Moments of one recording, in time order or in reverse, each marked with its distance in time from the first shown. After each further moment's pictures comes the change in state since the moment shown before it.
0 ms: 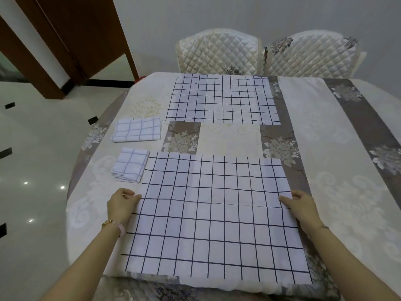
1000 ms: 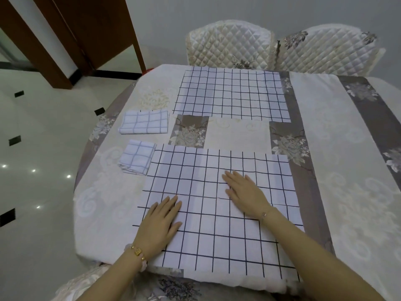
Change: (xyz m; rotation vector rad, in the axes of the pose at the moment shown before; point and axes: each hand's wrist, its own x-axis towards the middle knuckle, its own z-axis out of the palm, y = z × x) left_hand -0.066 -0.043 0.033 0.869 -0.321 0.866; right_hand -0.014 -0.041 0.118 -0.921 -0.416 -0.861
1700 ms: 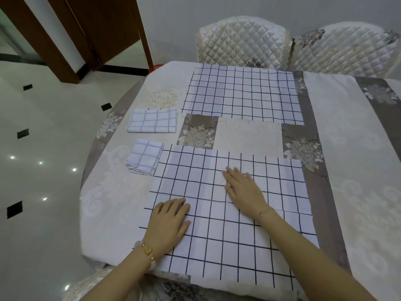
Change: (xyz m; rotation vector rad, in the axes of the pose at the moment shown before) left_hand 0.014 0.006 -0.008 0.020 0.173 0.047; right_hand 0.027 -0.026 -0.004 0.009 -0.010 0.055
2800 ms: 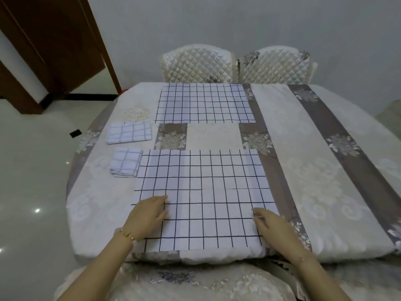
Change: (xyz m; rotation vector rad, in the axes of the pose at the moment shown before) left_hand -0.016 0.001 -0.053 -0.191 -0.237 -0.033; right_hand -0.213 0.003 -0.022 0.336 0.093 0.482
